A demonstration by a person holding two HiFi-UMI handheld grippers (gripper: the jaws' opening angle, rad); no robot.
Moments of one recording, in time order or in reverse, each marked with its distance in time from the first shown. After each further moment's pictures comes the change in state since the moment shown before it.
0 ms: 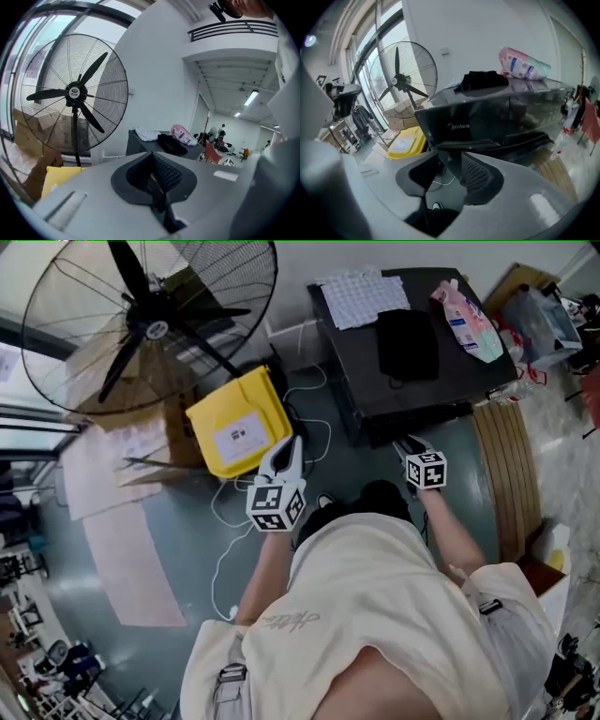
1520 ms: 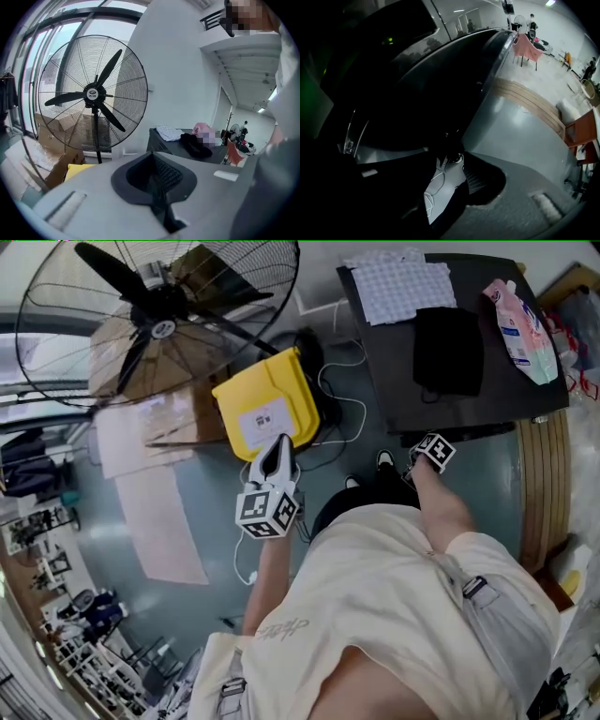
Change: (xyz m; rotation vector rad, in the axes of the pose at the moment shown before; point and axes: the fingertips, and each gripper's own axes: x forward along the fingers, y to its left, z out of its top) left arm 0.011 0.055 0.024 -0.049 0.063 0.245; right arm 0.111 -0.082 -0.105 0.817 0.302 -0.403
